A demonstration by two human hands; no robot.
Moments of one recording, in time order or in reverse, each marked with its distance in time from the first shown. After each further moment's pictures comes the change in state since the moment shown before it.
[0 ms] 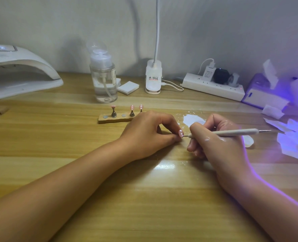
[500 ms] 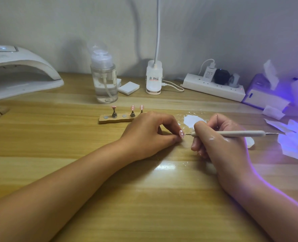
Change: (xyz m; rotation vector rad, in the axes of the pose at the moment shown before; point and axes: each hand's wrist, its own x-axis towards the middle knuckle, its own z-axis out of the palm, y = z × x) left_hand 0.000 -0.001 0.000 -0.004 0.003 0.000; right_hand 0.001 0.000 -0.002 0.069 0.022 -0.008
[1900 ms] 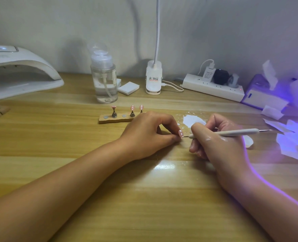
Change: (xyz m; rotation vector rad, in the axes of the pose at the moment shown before) left_hand 0.000 -0.001 0.000 0.001 0.000 0.010; right_hand 0.002 0.003 0.000 -0.045 -0.029 0.002
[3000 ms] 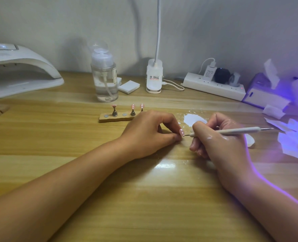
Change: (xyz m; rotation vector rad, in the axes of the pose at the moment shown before) left_hand 0.001 0.001 0.000 0.024 -0.002 -0.003; right_hand -0.002 -0.001 0.001 0.012 0.011 0.001
